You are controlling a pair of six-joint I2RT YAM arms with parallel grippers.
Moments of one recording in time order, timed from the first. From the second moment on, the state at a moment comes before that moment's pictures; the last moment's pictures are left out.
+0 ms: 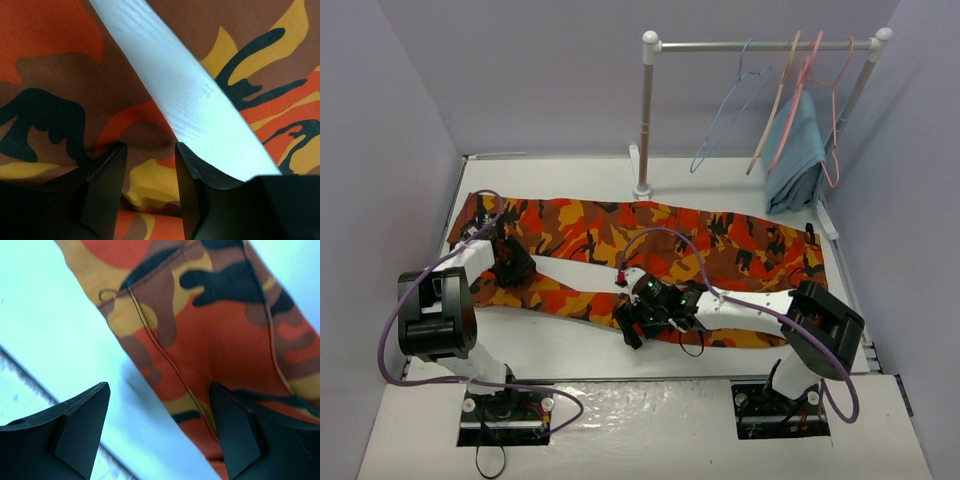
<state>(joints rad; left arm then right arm) 0.10 1.61 0.91 -0.45 0.09 -0.63 1.03 1.57 0.79 -0.17 -0.06 0.34</state>
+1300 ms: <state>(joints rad) 0.28 1.49 0.85 -0.44 0.09 -0.71 1.02 1.23 0.88 -0.62 0.08 0.67</state>
